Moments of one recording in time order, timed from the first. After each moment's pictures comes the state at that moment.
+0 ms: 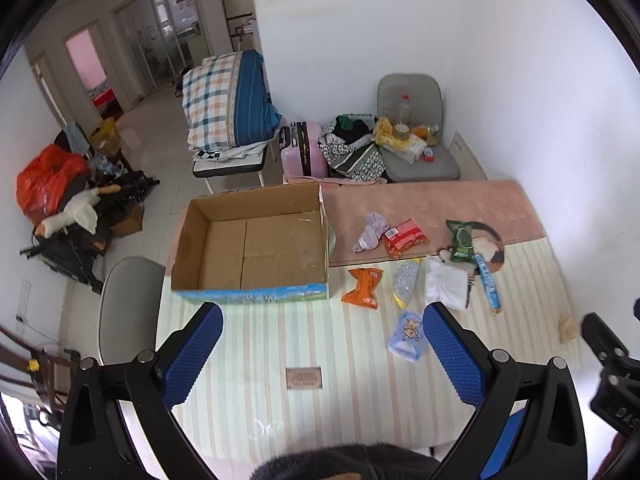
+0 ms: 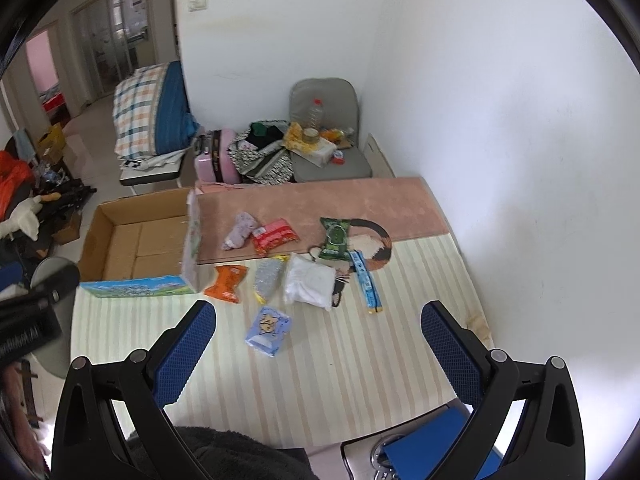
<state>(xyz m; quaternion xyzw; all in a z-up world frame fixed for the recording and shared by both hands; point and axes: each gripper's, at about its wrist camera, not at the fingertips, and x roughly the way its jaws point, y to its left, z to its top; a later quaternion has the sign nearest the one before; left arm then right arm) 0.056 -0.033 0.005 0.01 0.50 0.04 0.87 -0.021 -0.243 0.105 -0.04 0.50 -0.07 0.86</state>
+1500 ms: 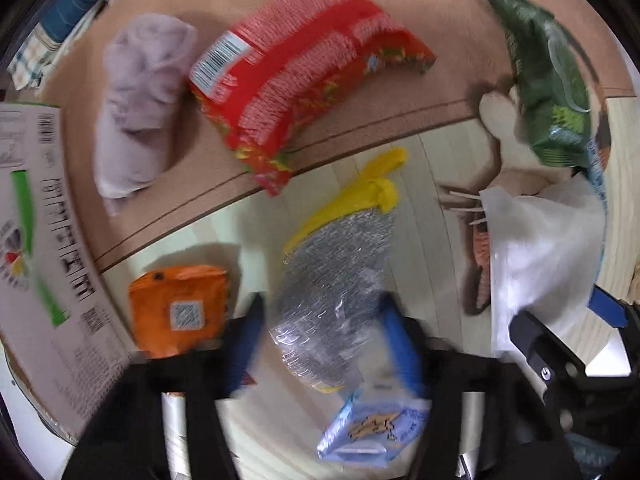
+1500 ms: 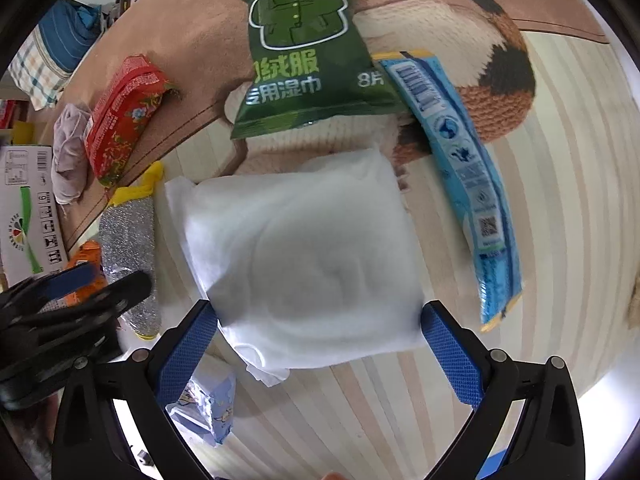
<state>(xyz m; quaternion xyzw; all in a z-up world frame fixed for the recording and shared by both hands) 0.278 -0.186 -0.400 0.08 0.79 -0.06 0.60 0.202 -0.367 -0.358 0.12 0.76 -0.03 0.64</state>
